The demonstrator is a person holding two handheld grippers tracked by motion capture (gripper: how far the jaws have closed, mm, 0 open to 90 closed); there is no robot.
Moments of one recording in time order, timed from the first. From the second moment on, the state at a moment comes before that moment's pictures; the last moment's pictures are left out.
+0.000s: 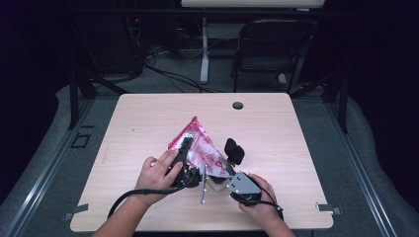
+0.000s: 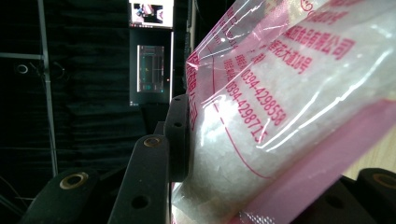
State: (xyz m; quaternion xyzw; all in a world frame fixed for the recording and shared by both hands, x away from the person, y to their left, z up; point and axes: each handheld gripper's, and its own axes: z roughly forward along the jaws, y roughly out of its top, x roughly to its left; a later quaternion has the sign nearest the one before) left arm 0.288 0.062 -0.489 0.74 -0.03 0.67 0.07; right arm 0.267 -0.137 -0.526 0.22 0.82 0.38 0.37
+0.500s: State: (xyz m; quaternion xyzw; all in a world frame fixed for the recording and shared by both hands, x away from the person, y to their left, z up) left arm 0.288 0.061 -0.490 0.74 -0.03 0.67 0.07; right arm 0.268 -0.136 -0.527 0.22 0.82 0.38 0.37
